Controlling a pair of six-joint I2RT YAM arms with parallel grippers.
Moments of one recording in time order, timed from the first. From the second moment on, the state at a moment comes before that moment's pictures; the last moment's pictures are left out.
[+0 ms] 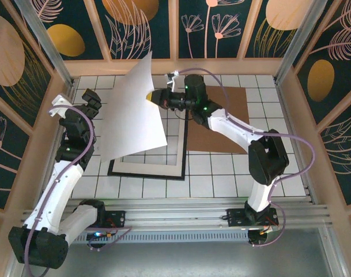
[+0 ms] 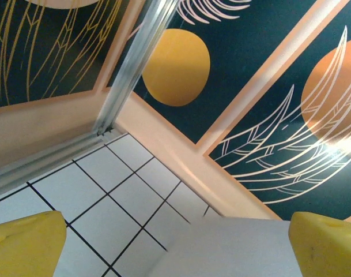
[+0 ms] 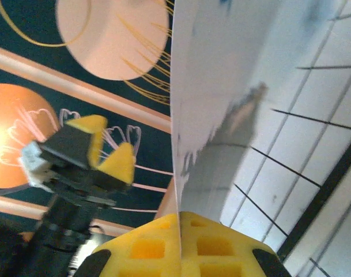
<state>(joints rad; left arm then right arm) -0.16 0.95 0.86 -0.06 -0.54 -0.68 0.65 1.80 1.41 0.24 -0.69 1.00</state>
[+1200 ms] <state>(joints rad) -0.16 1.13 0.82 0.00 -0.21 -0.72 0.61 1.94 0.98 0.33 -0.35 1.09</state>
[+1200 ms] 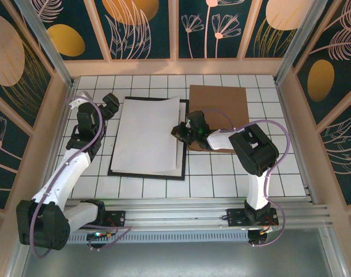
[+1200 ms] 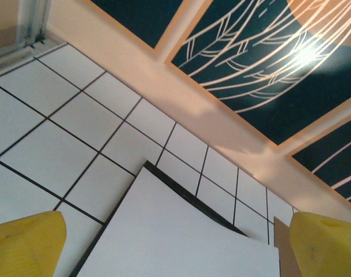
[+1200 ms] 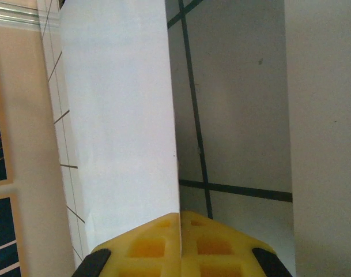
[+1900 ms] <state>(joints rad) -0.16 1.18 0.82 0.02 -0.13 -0.73 0.61 1.92 0.95 0.31 -0.30 1.06</state>
